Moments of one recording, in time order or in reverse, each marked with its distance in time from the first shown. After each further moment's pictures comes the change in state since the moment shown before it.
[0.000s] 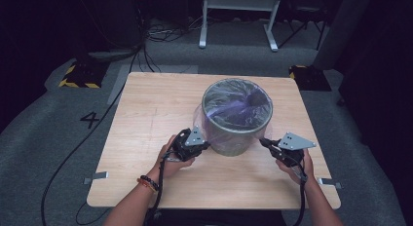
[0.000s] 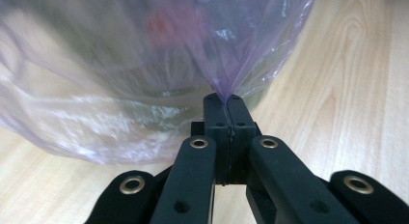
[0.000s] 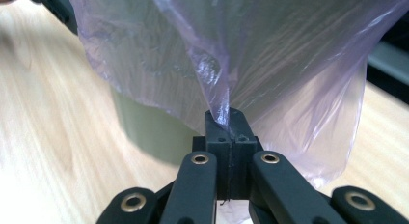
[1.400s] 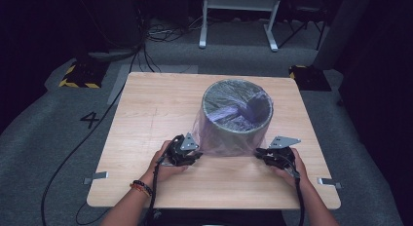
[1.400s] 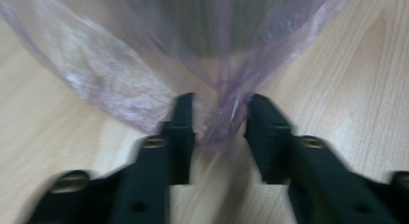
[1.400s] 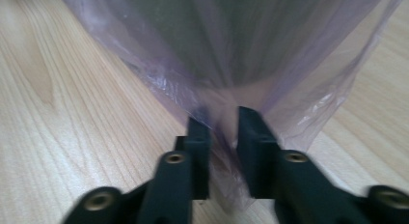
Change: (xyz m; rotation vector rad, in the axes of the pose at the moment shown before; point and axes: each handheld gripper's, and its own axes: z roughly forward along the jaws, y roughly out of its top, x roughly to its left) left arm 0.008 -0.036 0.000 0.056 0.050 -0.045; right arm -0.006 -0.043 0.036 0.205 0.121 0.162
